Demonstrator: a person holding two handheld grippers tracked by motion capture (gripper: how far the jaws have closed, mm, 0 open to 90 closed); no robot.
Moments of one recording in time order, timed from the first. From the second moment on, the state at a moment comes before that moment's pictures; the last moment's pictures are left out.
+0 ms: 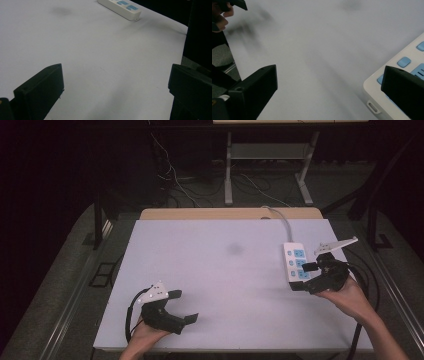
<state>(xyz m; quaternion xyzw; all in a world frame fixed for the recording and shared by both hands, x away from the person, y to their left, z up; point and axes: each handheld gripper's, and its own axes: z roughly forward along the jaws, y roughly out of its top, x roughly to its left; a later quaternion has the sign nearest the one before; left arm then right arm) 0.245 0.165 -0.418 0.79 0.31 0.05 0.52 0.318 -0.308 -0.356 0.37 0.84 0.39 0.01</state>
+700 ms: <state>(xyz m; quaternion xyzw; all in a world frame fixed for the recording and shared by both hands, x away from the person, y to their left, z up) 0.246 0.165 -0.418 0.79 0.31 0.05 0.52 0.353 -0.316 -0.344 0.39 0.84 0.37 0.03</state>
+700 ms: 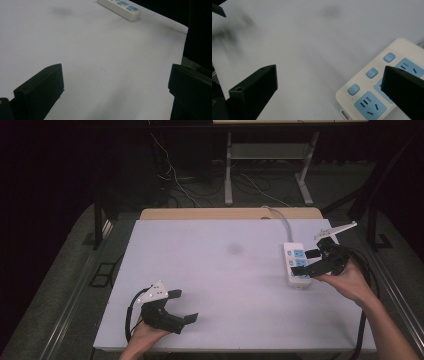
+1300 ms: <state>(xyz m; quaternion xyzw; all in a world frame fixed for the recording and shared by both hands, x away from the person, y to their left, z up) 0.246 0.166 -0.417 0.79 0.31 0.05 0.52 0.385 -0.320 -0.334 0.41 0.83 0.37 0.04</state>
